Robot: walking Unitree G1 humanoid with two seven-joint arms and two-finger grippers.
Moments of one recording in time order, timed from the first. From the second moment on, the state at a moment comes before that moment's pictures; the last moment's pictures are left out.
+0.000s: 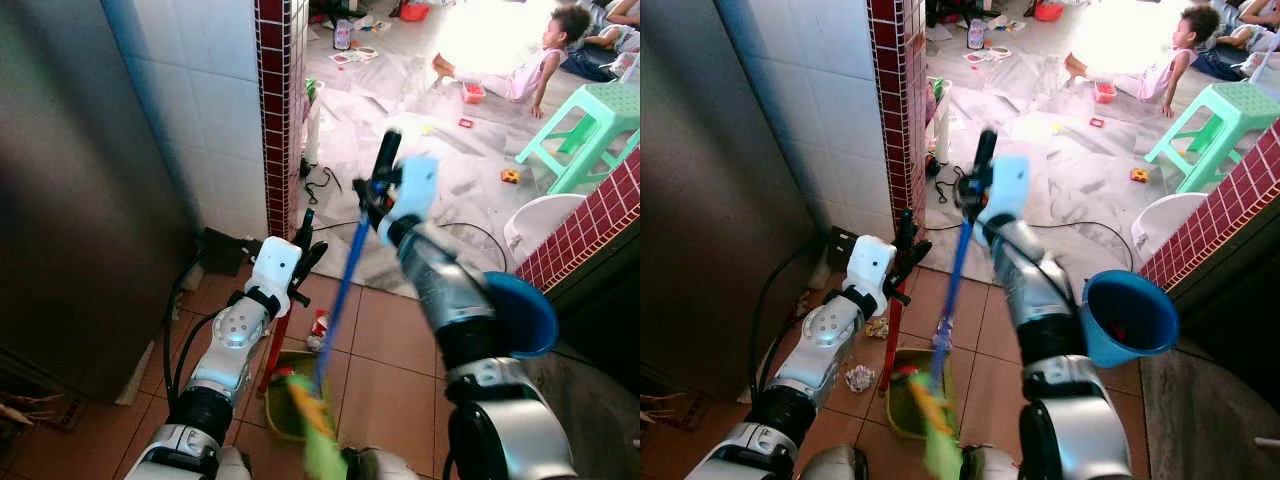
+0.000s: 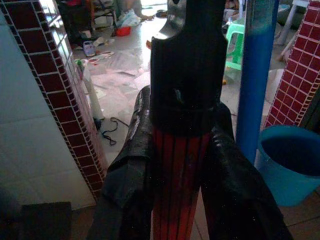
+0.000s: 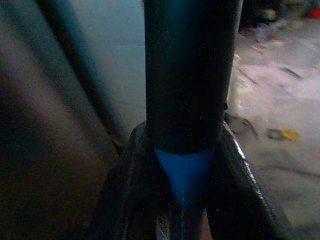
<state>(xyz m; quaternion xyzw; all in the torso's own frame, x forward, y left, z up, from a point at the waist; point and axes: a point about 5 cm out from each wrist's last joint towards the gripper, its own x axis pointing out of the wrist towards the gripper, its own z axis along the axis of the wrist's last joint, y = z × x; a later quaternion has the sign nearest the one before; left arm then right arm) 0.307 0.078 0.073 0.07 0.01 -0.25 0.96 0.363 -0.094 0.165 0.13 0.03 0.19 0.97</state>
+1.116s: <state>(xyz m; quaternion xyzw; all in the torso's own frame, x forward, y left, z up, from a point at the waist) 0.285 0.114 0.079 0.05 -0.01 -0.18 0.98 0.317 -0.161 0.121 -0.05 -0.03 0.01 1.00</state>
